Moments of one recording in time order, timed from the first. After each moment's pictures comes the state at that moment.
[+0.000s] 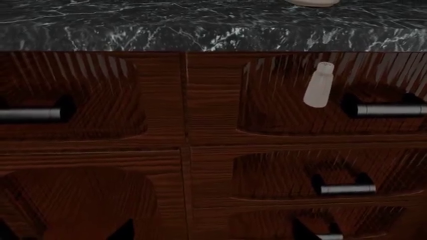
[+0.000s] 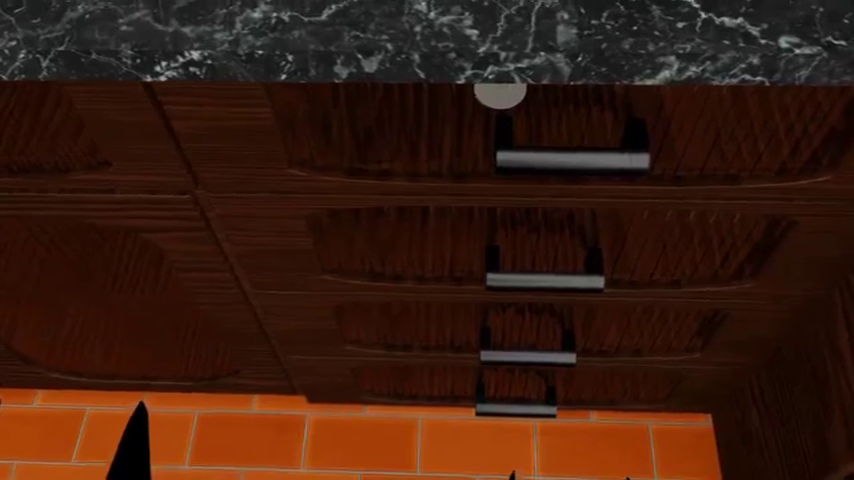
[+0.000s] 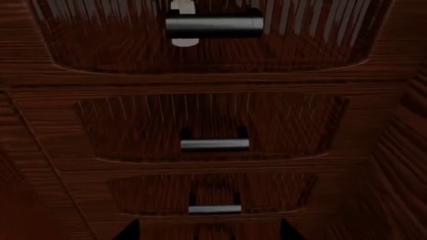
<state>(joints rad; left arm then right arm) 0.06 -0.24 0.04 0.86 -0.31 -0.71 -0.22 -0.02 0.21 -0.25 0.00 0.20 -0.11 0.27</state>
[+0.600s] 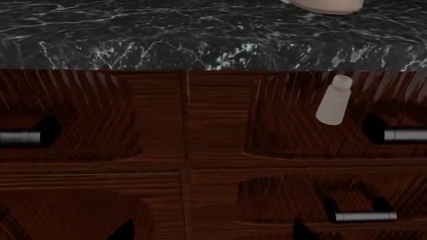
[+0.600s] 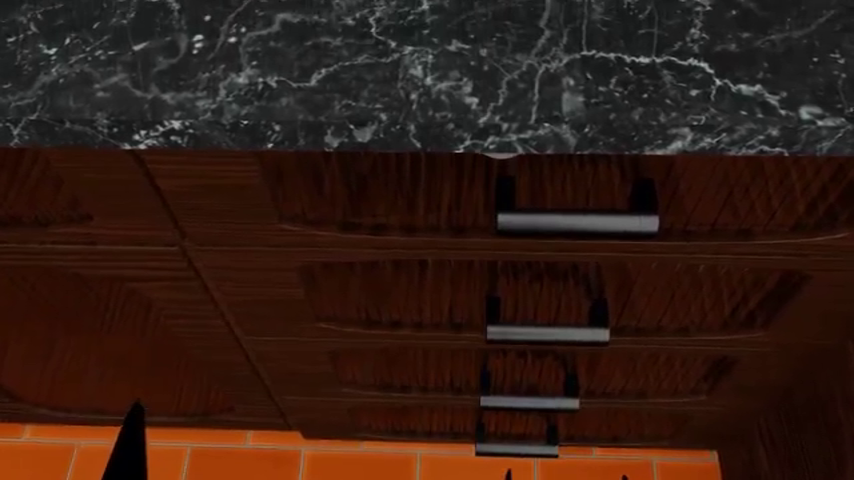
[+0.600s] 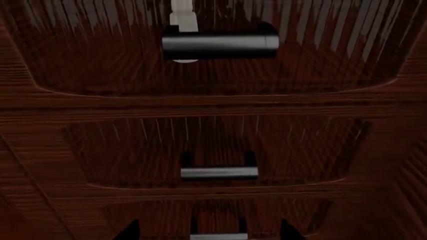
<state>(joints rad) 0.06 -0.24 0.04 0.86 -0.33 -0.70 -0.24 -0.02 0.22 -0.27 -0.01 0.21 -0.12 0.28</state>
